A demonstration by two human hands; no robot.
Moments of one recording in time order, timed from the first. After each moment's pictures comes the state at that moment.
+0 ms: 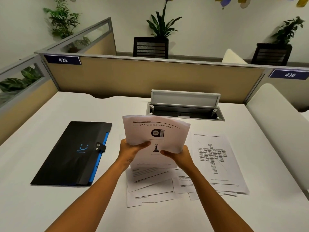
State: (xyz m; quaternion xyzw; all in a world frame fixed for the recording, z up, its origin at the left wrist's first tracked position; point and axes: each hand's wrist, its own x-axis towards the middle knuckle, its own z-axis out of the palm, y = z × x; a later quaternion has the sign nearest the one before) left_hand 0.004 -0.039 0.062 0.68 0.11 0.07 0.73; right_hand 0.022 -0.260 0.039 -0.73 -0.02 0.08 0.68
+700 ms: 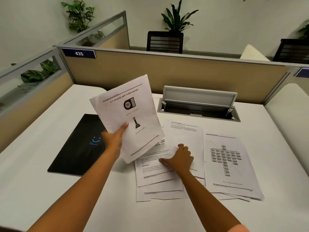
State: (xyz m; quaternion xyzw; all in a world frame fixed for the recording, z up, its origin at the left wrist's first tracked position) left_hand 0.004 0.031 0.083 0.57 0.33 0.21 0.72; right_hand 0.024 -0.208 -0.003 -0.96 0.10 0.11 0.26
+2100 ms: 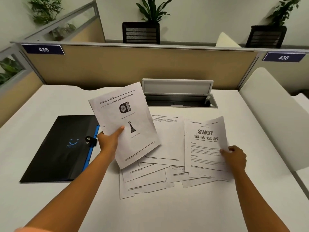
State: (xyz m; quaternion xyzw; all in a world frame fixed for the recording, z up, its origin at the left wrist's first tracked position) left_hand 0.020 -0.014 0.047 0.61 0.33 0.14 0.71; right_hand 0.011 -0.472 -0.001 -0.87 0.34 -0.03 0.37
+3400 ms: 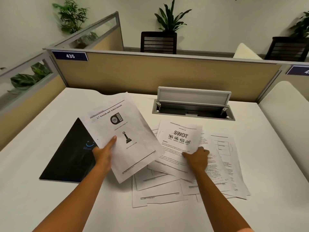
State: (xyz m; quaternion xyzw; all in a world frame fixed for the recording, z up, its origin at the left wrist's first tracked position) left_hand -0.014 0.039 0.051 0.51 0.38 0.20 0.74; right_hand 0.050 -0.282 -0.005 -0.89 0.26 0.04 0.38
